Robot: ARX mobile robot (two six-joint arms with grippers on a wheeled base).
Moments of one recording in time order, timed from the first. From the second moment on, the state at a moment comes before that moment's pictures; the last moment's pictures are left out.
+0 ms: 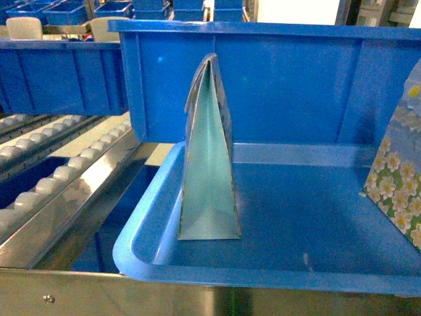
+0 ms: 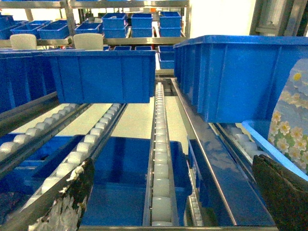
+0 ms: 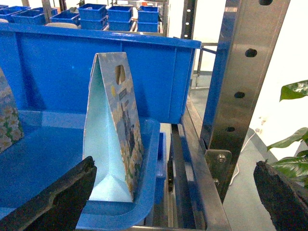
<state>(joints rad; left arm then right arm) 0.00 0.01 0.02 0.00 0.00 0.00 0.00 0.00 0.01 0.00 0.00 -0.01</state>
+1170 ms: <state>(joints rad) 0.01 0.42 0.07 0.42 0.11 0.00 -0.05 0.44 0.08 0.40 -0.09 -0.02</state>
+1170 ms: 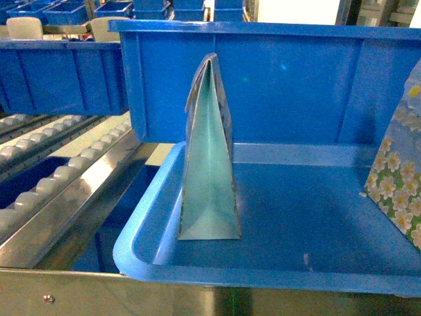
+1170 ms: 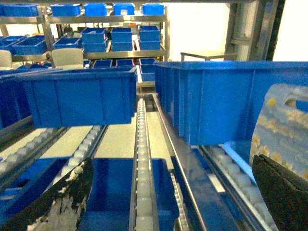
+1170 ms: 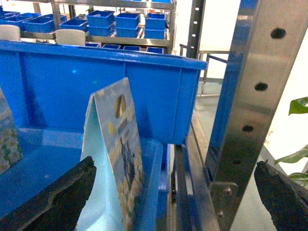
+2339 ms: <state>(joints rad) -0.37 1.05 0.52 0.58 -0.08 -0.04 0.11 1.00 0.46 0.49 -0.02 -0.05</state>
